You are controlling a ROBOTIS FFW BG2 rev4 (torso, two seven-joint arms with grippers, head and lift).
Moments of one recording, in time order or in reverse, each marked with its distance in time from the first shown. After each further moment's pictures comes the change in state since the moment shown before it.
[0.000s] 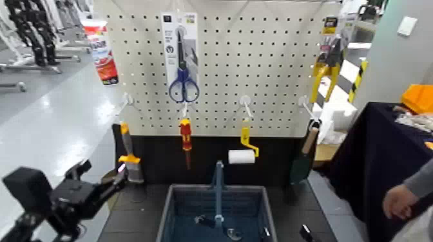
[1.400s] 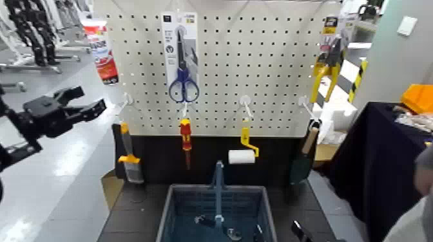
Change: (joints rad) left arm -0.495 0.253 0.076 0.233 0.118 0.259 -0.470; right arm -0.038 -0.008 0.024 0.021 -0.033 0.016 0.036
